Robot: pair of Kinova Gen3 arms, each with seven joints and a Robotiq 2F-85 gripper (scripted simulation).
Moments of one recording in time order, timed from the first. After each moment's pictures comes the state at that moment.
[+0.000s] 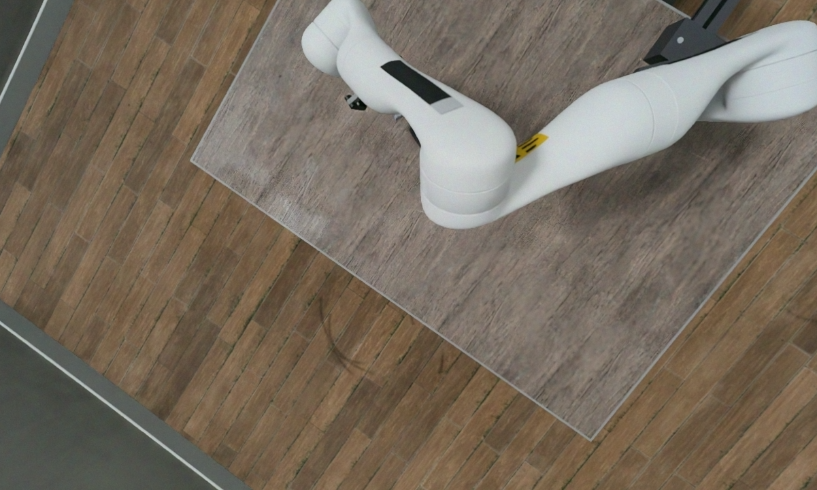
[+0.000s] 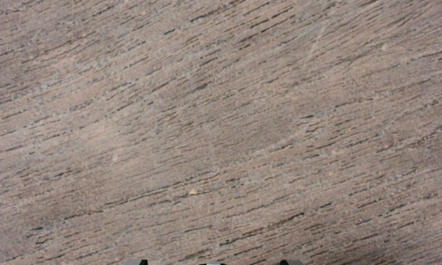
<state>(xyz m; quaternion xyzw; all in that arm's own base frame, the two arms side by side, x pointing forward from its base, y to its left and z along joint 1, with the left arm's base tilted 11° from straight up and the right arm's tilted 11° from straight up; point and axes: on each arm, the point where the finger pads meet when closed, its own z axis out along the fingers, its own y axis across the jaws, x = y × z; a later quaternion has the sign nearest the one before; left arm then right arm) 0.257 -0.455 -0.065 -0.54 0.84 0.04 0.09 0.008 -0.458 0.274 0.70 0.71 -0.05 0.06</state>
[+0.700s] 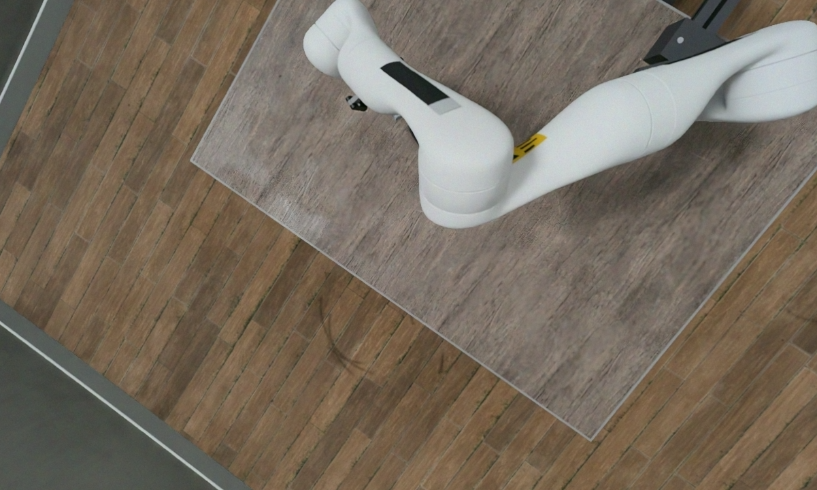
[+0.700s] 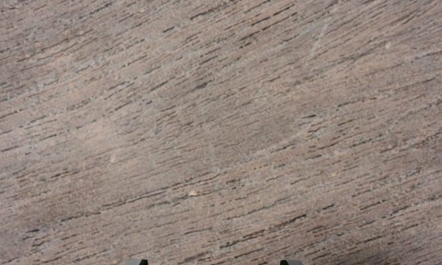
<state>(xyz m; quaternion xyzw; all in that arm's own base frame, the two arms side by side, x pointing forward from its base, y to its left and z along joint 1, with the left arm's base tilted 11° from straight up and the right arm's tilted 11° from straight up) 0.258 -0.454 -0.071 -0.54 0.84 0.04 0.09 0.008 -0.458 0.274 0.70 0.71 -0.05 0.06</state>
